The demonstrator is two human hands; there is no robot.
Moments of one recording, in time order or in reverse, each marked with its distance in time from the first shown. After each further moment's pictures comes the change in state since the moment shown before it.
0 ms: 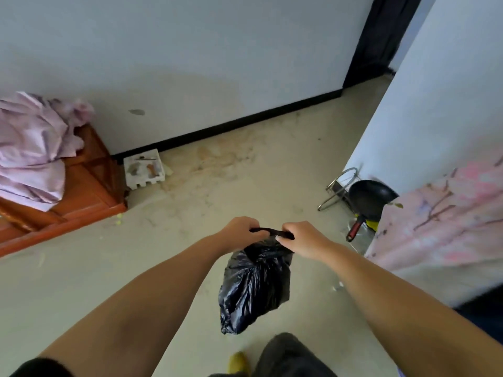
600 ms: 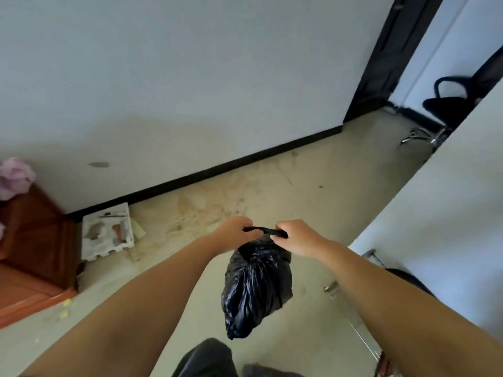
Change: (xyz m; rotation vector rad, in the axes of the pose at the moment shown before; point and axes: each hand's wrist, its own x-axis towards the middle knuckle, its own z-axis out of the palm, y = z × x) left_hand 0.395 -0.018 -0.231 -0.017 0.050 0.038; right_hand 0.398 0.052 -0.230 -0.039 0.010 -0.028
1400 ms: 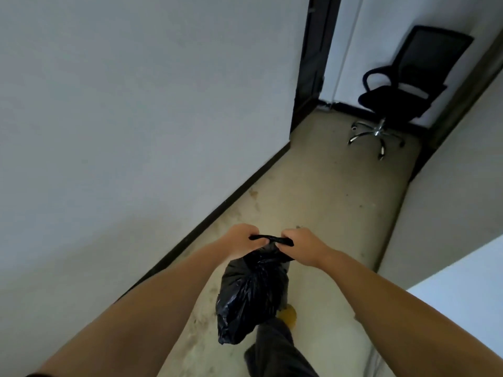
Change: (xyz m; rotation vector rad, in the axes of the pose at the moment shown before) left_hand 0.541 0.028 -0.181 0.333 -0.286 0.277; right_hand 0.394 0.169 -0.230 0.163 0.254 0.302
